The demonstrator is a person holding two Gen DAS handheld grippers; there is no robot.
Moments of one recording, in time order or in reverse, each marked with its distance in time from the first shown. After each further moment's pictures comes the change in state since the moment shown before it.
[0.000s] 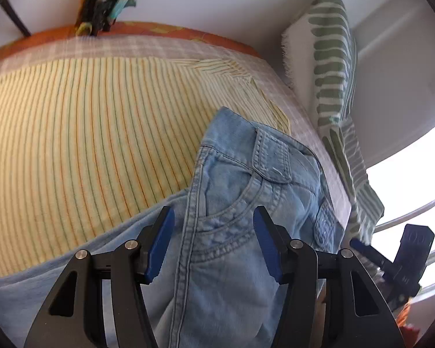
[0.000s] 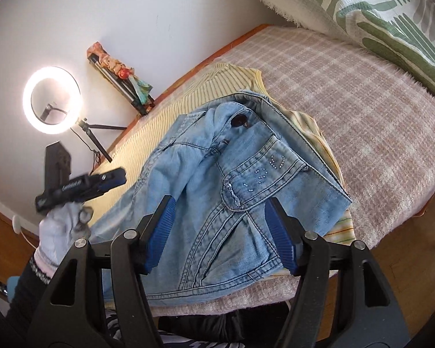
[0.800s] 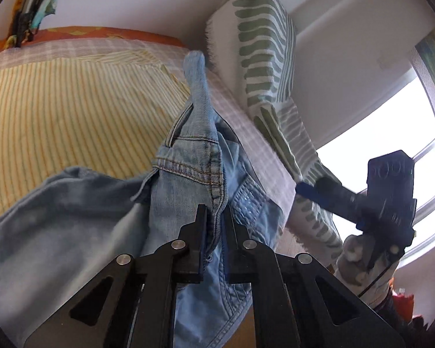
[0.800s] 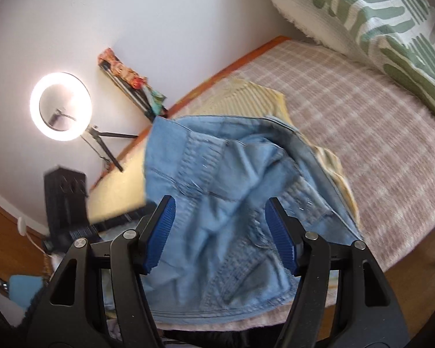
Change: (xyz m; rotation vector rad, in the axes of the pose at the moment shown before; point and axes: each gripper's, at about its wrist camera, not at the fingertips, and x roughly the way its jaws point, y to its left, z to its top) left arm 0.009 -0.098 -0.050 0.185 0.005 -0.227; right arm 0.000 0.031 0.047 -0.017 -0.009 0.059
